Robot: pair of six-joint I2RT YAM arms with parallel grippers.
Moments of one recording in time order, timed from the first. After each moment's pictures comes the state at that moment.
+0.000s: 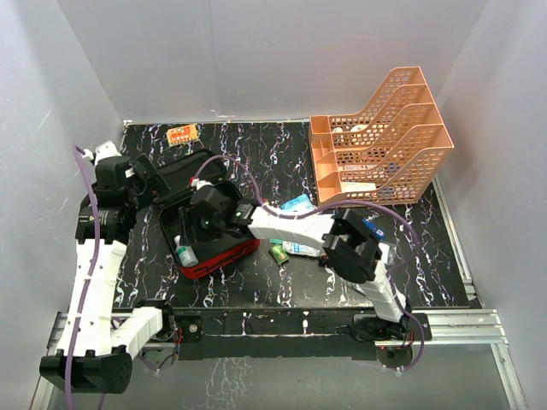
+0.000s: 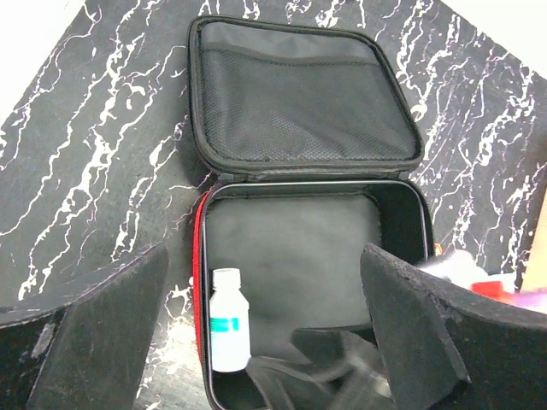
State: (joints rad) left arm -0.02 0.96 1.16 -0.83 -0.25 -0.47; right arm 1.10 2.17 1.78 -0.31 -0.10 0.73
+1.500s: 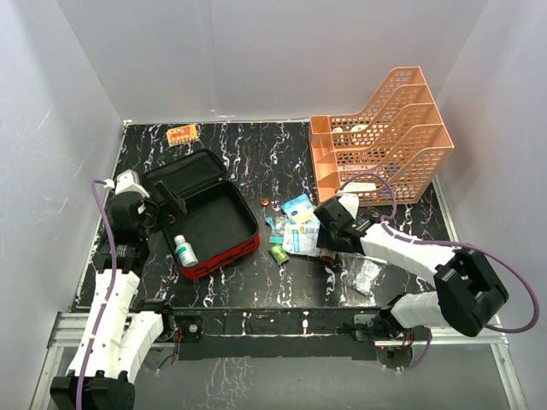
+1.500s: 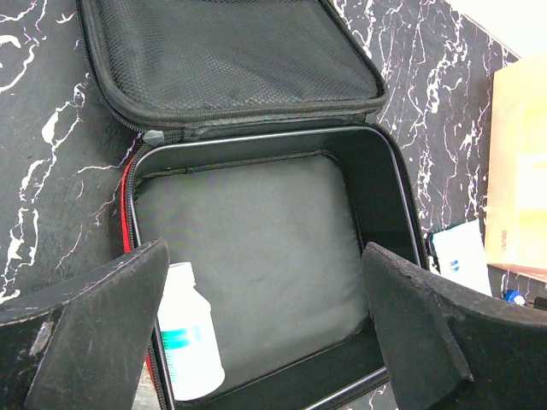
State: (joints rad) left arm -0.02 0.73 0.70 -0.48 -0.04 -0.50; right arm 0.67 1.30 0.73 -0.55 0.37 0.76
